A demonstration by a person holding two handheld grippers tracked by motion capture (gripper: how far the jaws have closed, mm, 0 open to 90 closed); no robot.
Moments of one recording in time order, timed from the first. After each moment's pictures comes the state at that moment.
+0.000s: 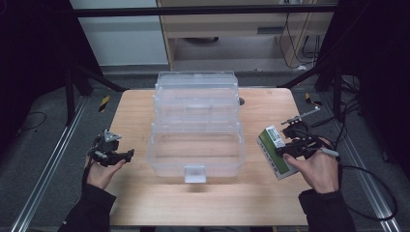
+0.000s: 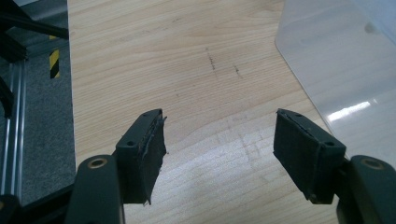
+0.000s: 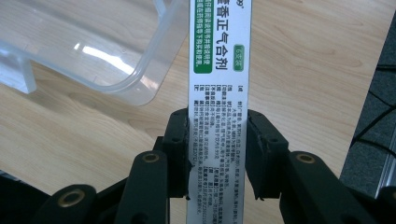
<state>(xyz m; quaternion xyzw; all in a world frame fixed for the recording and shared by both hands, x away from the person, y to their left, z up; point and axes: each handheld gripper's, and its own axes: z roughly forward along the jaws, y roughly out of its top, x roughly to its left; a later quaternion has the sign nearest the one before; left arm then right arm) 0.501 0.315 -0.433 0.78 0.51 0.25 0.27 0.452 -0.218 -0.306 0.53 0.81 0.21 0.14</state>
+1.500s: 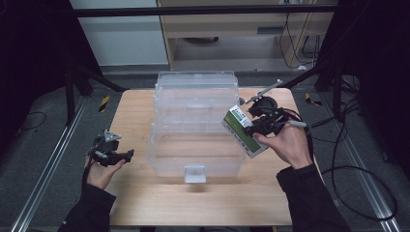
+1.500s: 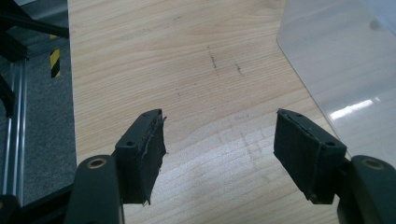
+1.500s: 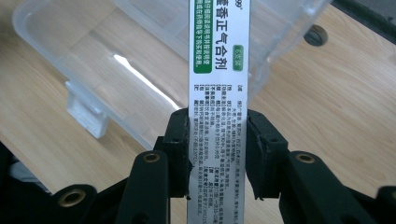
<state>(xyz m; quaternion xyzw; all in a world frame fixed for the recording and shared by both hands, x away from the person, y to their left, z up) 0.501 0.316 -0.434 0.78 0.51 0.25 0.26 0.487 -0.143 -0.260 0.41 0.86 0.26 0.14</state>
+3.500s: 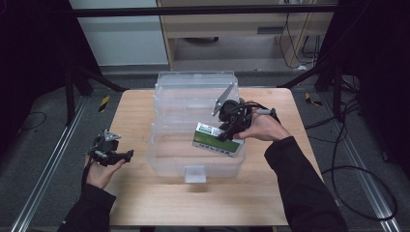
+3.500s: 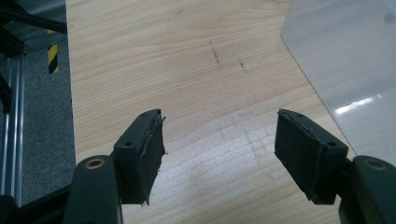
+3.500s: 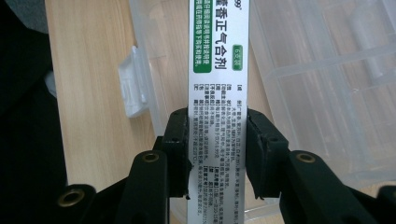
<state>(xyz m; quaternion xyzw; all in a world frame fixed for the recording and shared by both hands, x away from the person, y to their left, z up) 0.504 0.319 -0.437 0.78 0.52 0.25 0.26 0.538 -0.086 -0.294 0.12 0.97 0.23 0.05</state>
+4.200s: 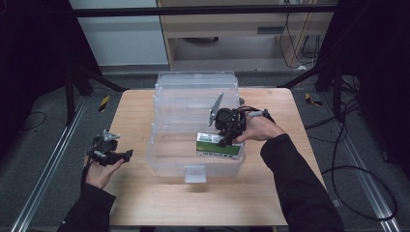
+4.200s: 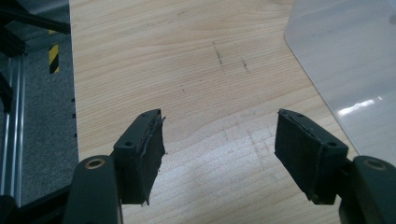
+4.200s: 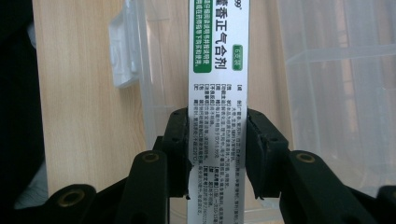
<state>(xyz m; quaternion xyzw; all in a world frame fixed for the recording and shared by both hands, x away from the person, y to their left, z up) 0.504 0.321 -0.436 0.78 0.52 0.25 0.26 0.546 -0.075 -0.322 0.06 0.98 0.17 0.04</state>
